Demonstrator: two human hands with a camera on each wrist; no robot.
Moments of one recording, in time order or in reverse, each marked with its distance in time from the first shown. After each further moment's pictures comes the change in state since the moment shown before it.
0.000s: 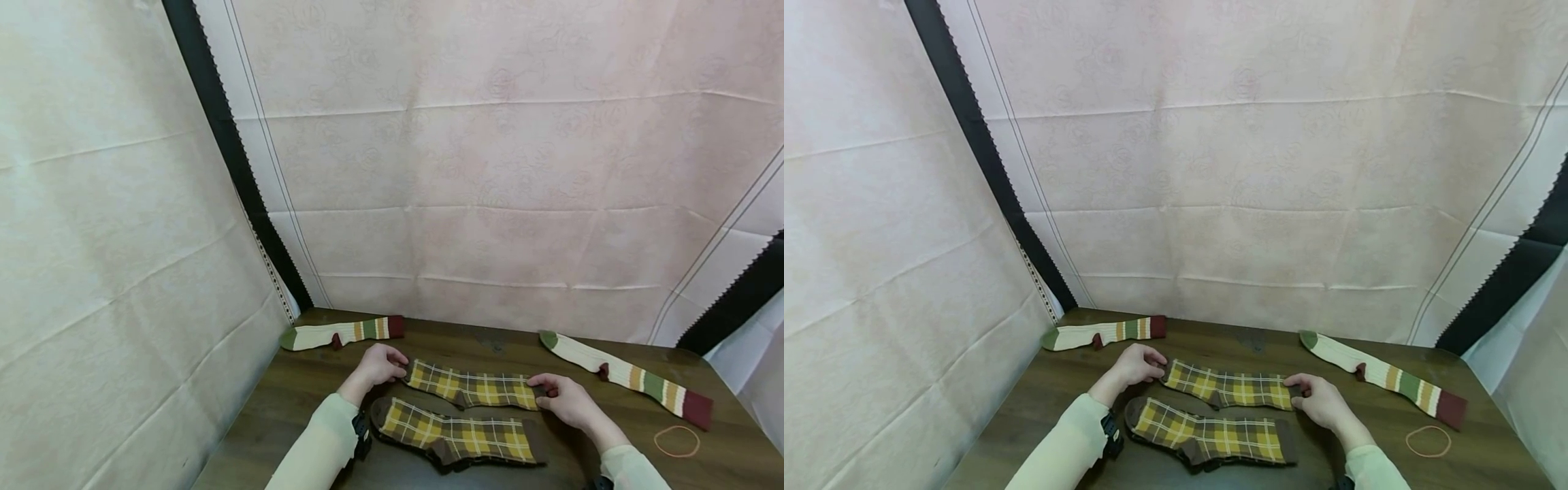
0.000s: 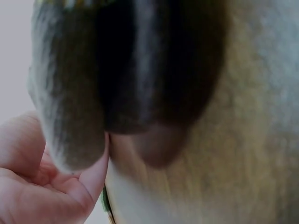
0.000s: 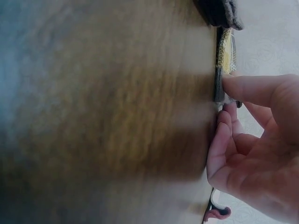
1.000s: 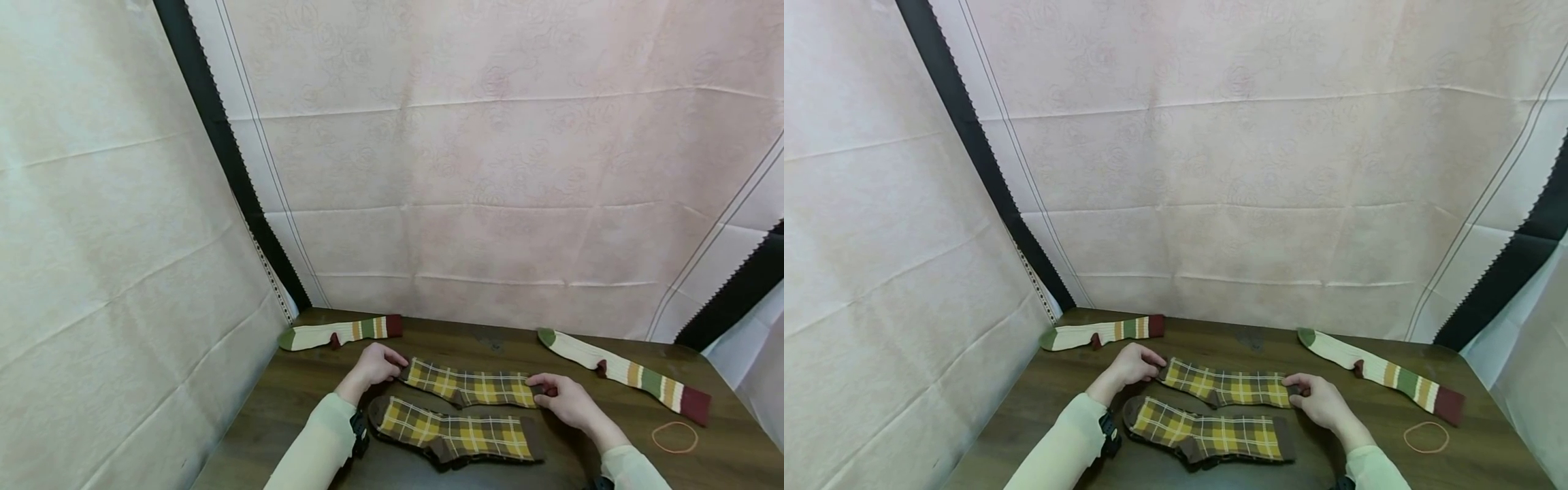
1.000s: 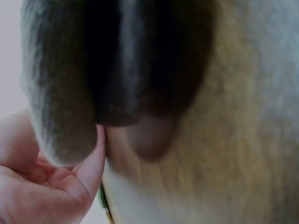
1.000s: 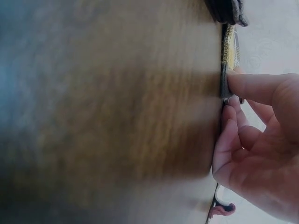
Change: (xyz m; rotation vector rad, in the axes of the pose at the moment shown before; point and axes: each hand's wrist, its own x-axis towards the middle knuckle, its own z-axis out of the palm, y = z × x) left_hand -0.001 0.000 -0.001 0.019 0.009 0.007; right_hand -0.002 0.005 0.001 -0.014 -0.003 -0.009
